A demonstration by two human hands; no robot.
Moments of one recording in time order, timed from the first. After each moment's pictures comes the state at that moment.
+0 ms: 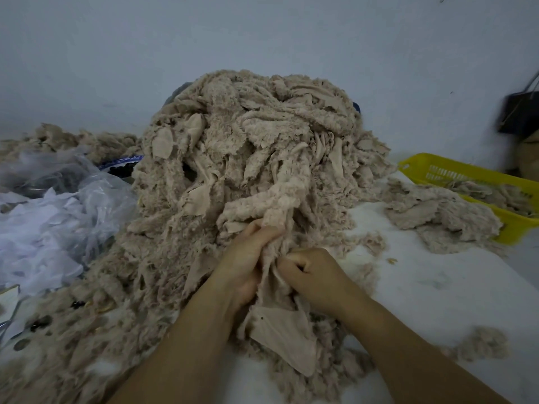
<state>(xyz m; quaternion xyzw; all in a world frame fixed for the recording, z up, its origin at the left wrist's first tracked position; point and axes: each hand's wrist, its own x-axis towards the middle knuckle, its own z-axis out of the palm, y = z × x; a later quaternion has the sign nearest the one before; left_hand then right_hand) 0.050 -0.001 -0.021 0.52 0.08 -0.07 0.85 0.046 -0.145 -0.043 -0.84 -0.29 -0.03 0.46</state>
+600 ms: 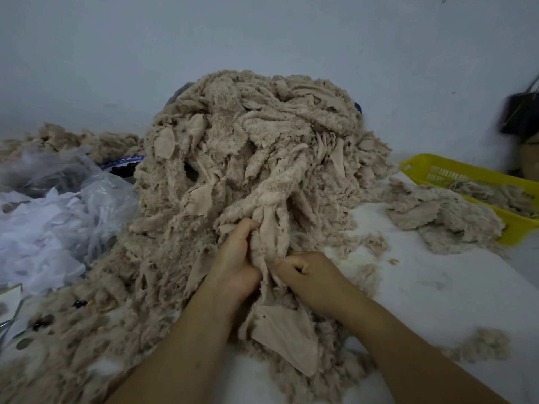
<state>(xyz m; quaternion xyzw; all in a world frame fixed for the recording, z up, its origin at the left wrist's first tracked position) 0.057 0.006 -0.026 0.36 0.10 -0.09 0.92 0.046 -0.142 -0.048 -0.85 -0.28 0.01 0.45</state>
